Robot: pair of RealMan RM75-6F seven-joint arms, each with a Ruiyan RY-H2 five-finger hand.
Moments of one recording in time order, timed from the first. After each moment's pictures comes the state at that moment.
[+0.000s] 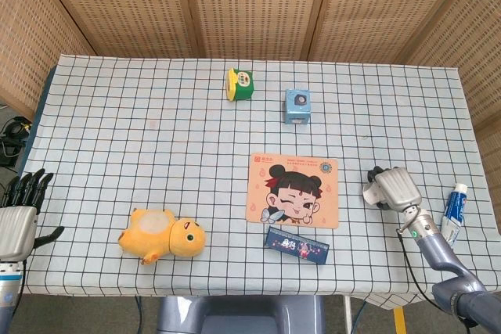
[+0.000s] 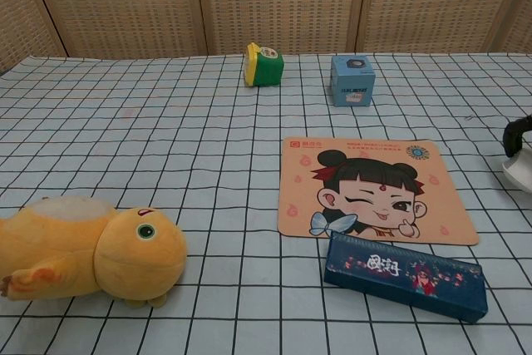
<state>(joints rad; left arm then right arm) -0.10 -1.25 -0.06 -1.53 1.46 1.49 0.16 0.52 -1.51 0.01 -0.87 -1.51 1.05 0.09</state>
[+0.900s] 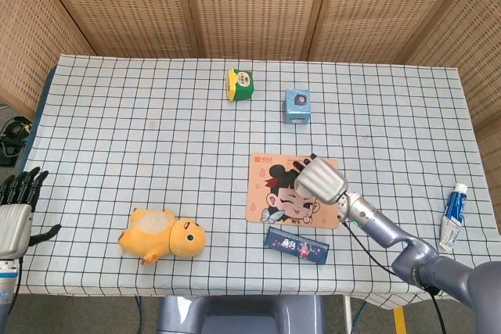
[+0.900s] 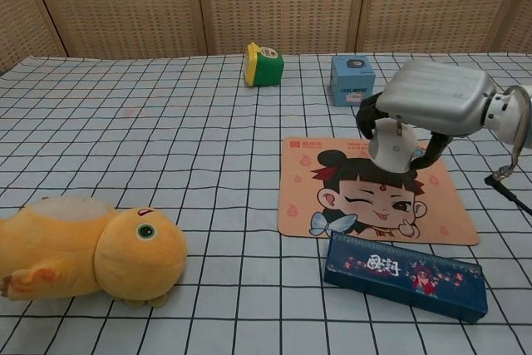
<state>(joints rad) -0.11 -1.23 -0.07 -1.51 1.44 1.46 0.11 0.78 -1.55 0.01 -1.03 -1.77 1.08 -0.17</state>
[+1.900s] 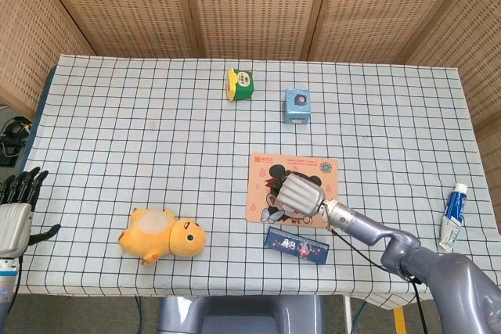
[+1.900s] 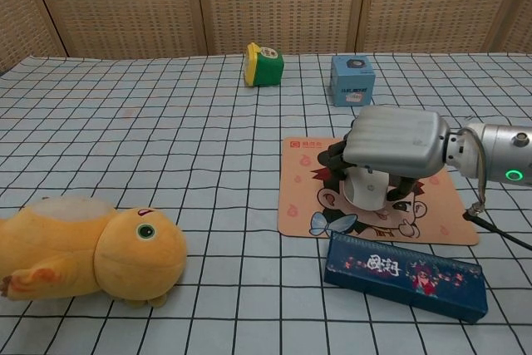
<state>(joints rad) -0.12 -1.23 -0.07 -1.50 1.43 1.45 0.10 0.86 -1.70 -0.11 -0.79 -1.89 1.11 -0.10</state>
